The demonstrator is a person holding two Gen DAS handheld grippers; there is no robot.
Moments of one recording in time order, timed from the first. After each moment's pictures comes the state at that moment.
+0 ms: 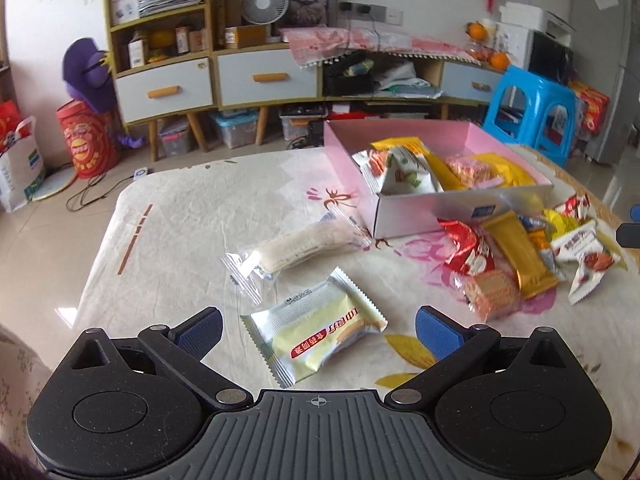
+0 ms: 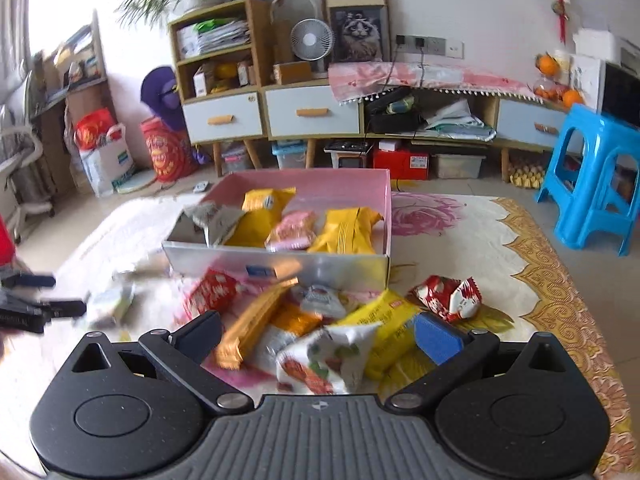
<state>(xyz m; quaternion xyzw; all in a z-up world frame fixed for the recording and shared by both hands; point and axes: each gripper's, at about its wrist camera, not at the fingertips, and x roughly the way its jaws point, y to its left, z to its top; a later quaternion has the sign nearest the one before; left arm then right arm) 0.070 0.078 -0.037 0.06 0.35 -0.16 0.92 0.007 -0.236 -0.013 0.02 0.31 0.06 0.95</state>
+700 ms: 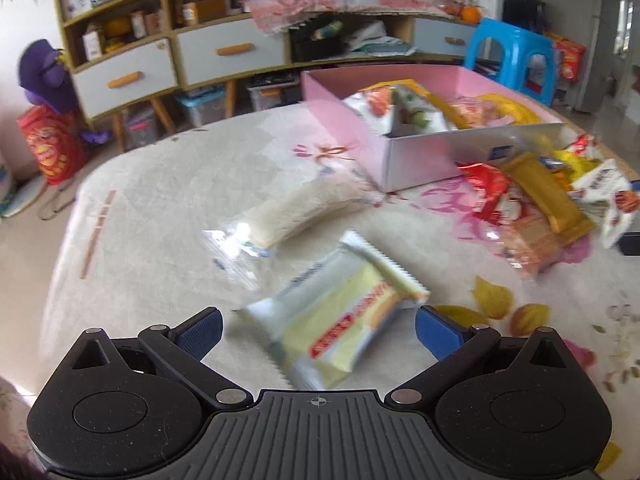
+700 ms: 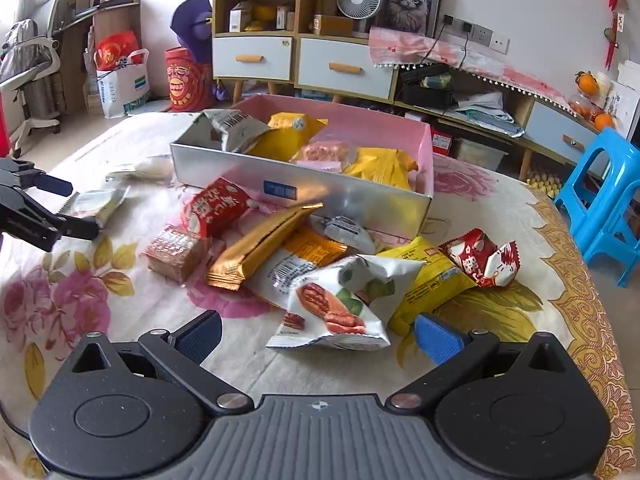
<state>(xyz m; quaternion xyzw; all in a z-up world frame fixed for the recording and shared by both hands) 0.100 0.081 -0.073 0.10 0.39 -0.22 0.89 0.011 -0.209 -0.058 -0.07 0.36 0.08 0.93</state>
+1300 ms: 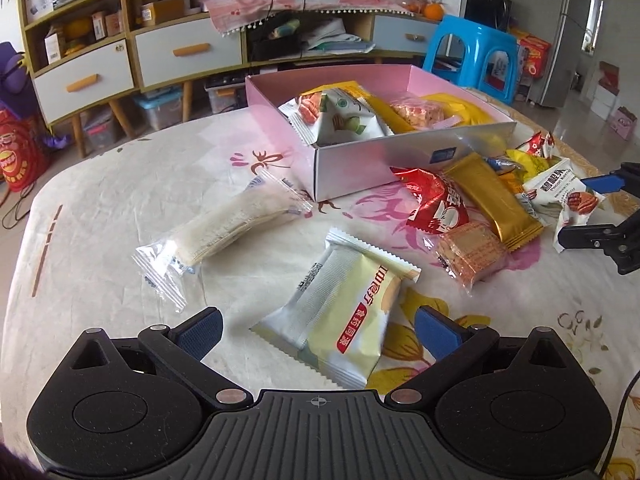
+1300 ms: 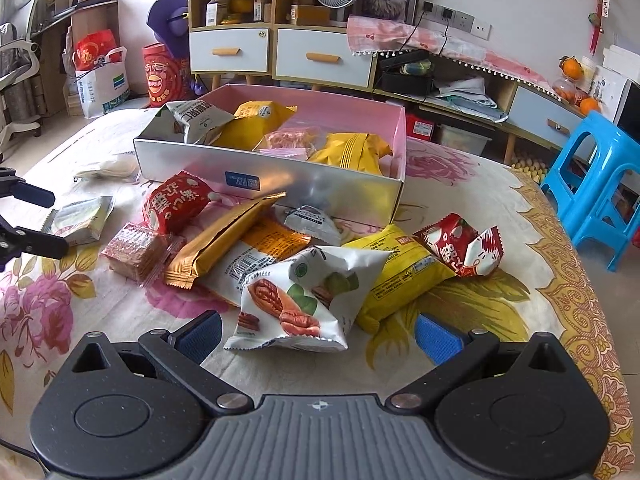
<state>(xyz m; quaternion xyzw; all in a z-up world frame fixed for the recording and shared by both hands) 0.100 0.055 -0.068 0.09 0.40 -0.26 0.88 0.025 -0.222 -0.065 -0.06 0.37 0.06 0.93</state>
